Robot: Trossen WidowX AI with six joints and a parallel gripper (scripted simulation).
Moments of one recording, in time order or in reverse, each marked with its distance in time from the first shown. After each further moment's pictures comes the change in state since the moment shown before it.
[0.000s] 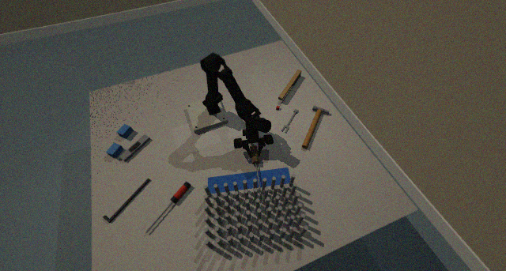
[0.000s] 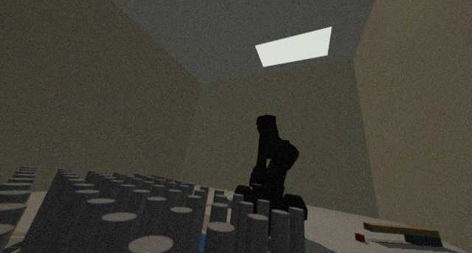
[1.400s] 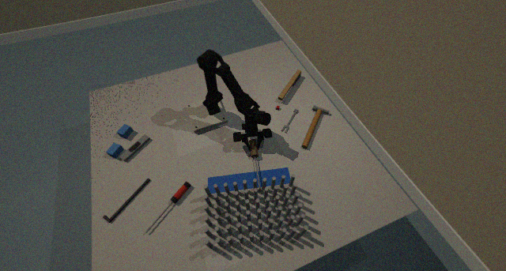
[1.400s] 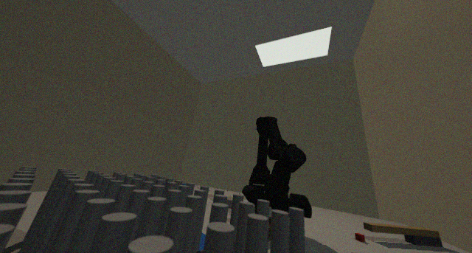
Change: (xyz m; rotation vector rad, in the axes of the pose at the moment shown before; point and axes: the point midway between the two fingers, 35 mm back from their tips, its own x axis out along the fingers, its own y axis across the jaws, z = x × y) arm -0.020 0.000 0.031 0.000 -0.003 0.000
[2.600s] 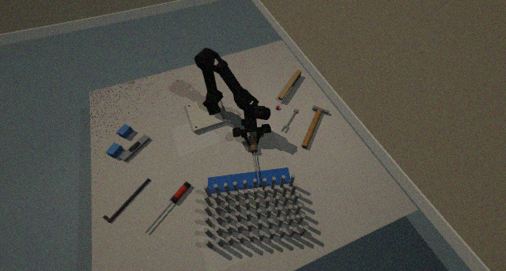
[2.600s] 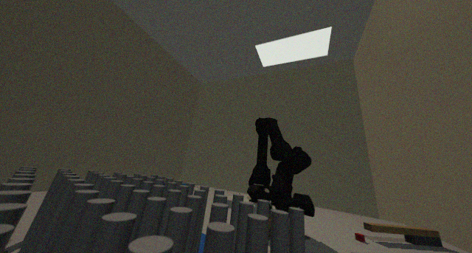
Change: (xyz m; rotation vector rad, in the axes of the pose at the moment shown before) arm -0.015 0.000 0.023 -0.001 -0.004 0.000
